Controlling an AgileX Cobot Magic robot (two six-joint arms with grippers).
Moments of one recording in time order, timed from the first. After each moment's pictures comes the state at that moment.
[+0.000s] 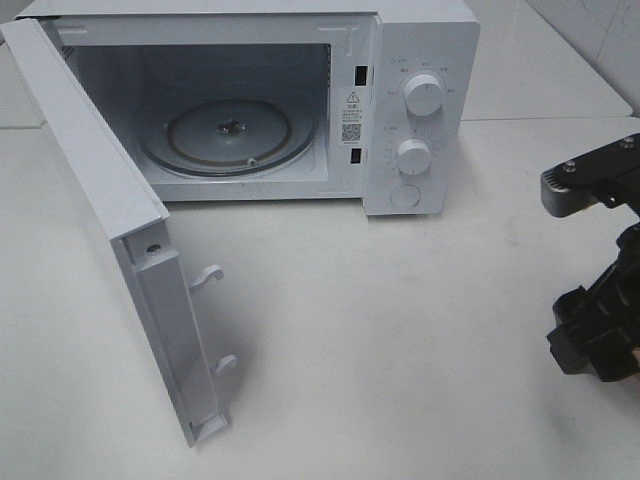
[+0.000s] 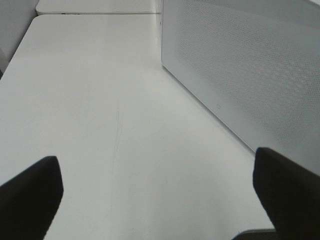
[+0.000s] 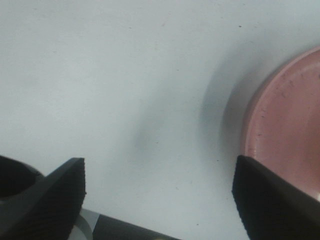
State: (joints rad) left arm 0.09 0.00 -0.52 -0.15 1.08 0.12; right arm 0.49 1.15 -0.62 -0.22 0.76 0.22
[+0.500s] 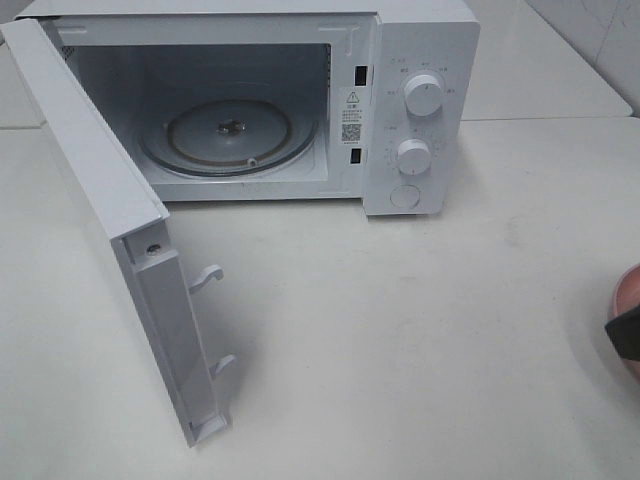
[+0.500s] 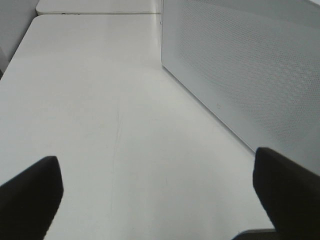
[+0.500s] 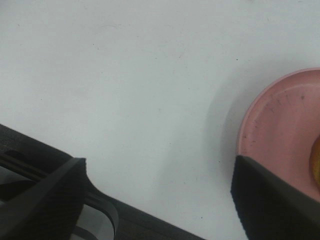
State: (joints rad) left arm 0.09 0.00 -0.52 -0.15 1.08 0.12; right arm 0.49 0.83 -0.62 -0.14 0.87 0.13
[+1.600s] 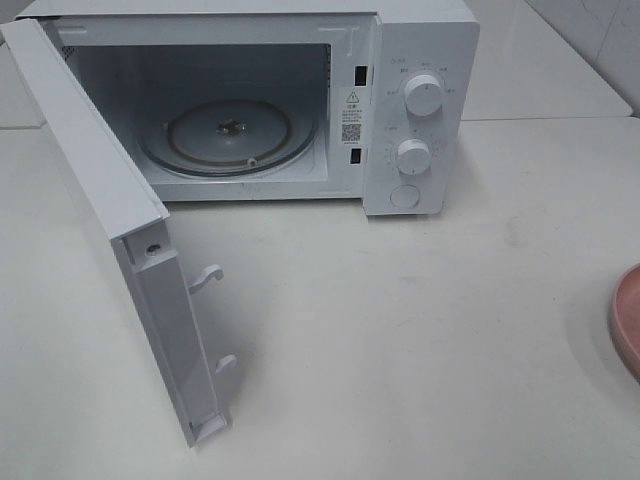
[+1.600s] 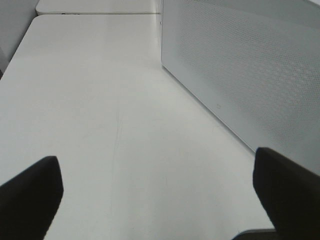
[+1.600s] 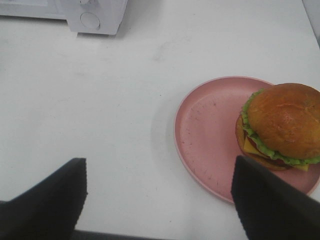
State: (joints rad) left arm 0.09 0.00 -0.52 -0.15 1.08 0.12; right arm 0.19 0.10 -0.50 -0.11 1.02 0.10
